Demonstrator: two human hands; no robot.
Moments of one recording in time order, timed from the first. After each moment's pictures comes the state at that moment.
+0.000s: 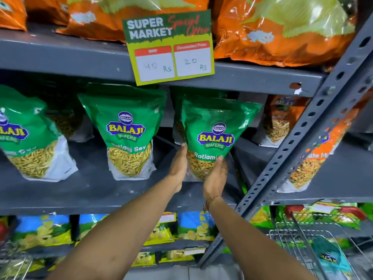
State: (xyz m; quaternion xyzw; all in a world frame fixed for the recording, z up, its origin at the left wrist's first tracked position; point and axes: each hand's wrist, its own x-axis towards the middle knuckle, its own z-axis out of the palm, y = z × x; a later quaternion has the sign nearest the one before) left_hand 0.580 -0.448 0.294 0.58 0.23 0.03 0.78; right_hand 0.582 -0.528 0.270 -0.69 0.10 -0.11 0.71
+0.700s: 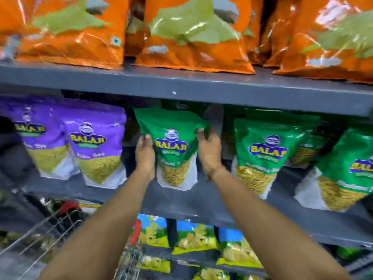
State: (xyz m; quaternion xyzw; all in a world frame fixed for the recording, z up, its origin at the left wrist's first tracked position) left_hand 0.453 -0.037 0.312 0.52 0.29 0.40 0.70; right_hand 0.509 -0.177 0.350 -0.72 -0.15 -0.02 0.67
